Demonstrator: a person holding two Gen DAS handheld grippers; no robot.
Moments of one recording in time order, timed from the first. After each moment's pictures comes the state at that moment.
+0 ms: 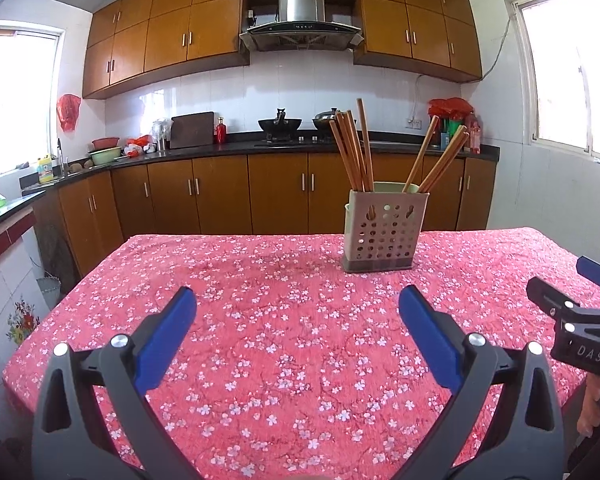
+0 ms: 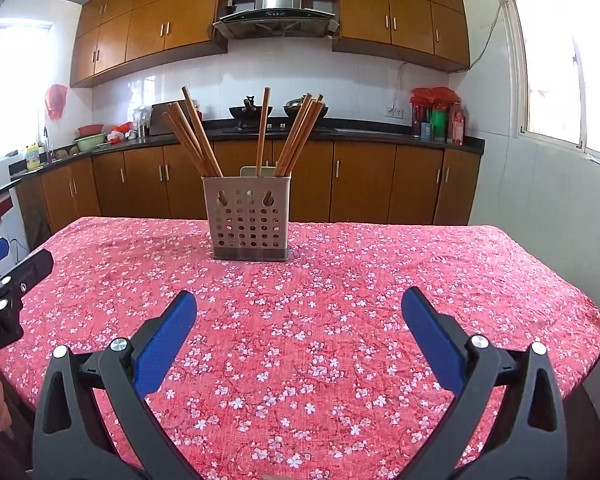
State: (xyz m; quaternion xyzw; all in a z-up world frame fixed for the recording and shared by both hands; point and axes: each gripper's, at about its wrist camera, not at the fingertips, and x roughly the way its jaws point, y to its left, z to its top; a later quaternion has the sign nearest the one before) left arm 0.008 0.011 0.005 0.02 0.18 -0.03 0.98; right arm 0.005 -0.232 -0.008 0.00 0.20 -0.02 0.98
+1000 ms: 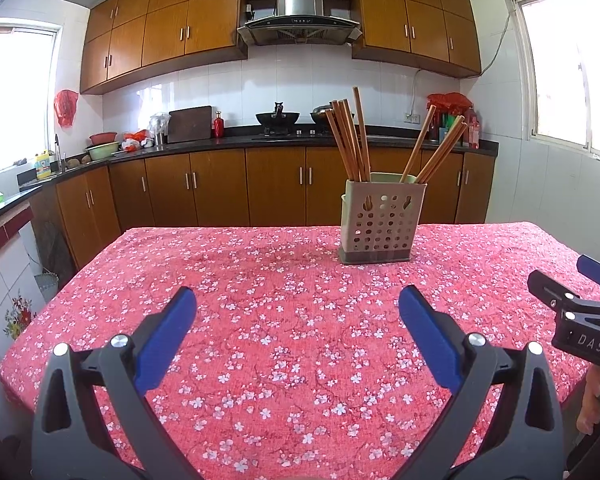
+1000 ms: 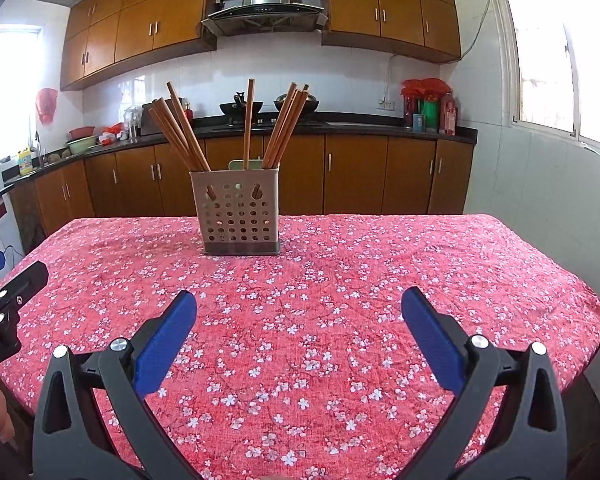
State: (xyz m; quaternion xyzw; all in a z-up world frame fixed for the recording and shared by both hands) left arm 0.010 0.008 -0.004 0.02 0.19 -0.03 0.98; right arm 0.007 -0.238 -0.012 0.02 0.21 -0.03 0.98
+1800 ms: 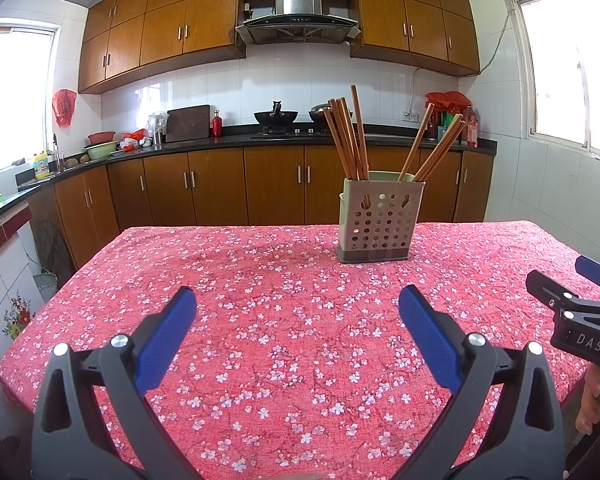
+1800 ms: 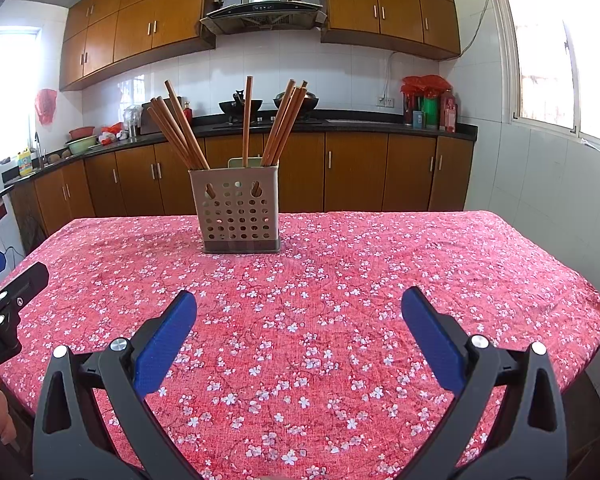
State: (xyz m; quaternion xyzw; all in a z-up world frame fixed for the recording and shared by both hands) left arm 0.010 0.006 -0.005 0.02 0.19 -0.03 0.98; right arm 0.007 -0.239 -0.013 0.02 0.21 -0.03 0.98
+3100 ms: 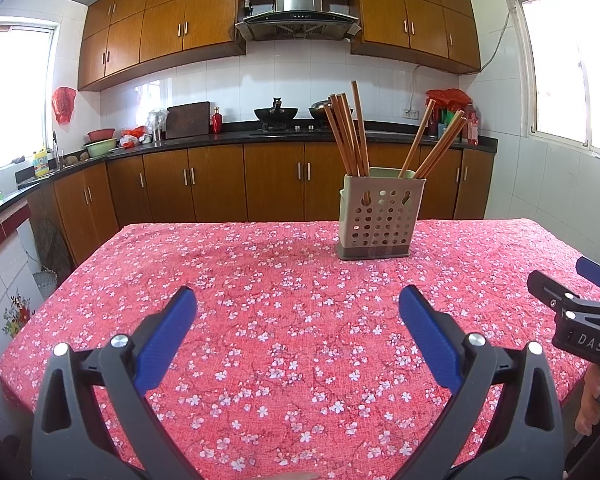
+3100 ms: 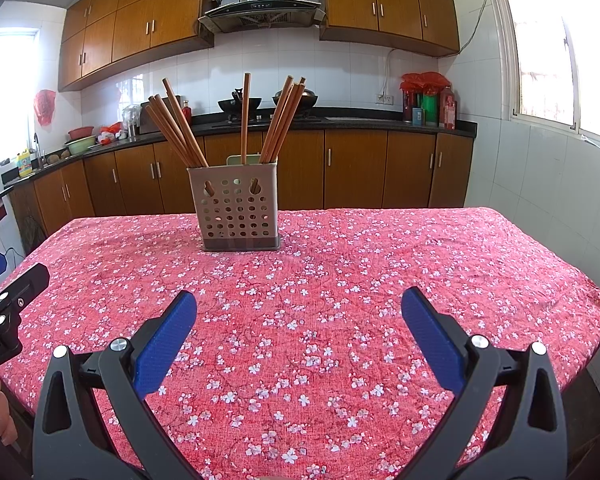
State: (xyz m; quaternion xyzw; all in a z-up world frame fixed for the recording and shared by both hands) left arm 0.011 0.010 -0.011 0.02 0.19 -0.03 0.98; right arm 0.008 -0.239 -0.014 0.02 0.21 -0.03 0.98
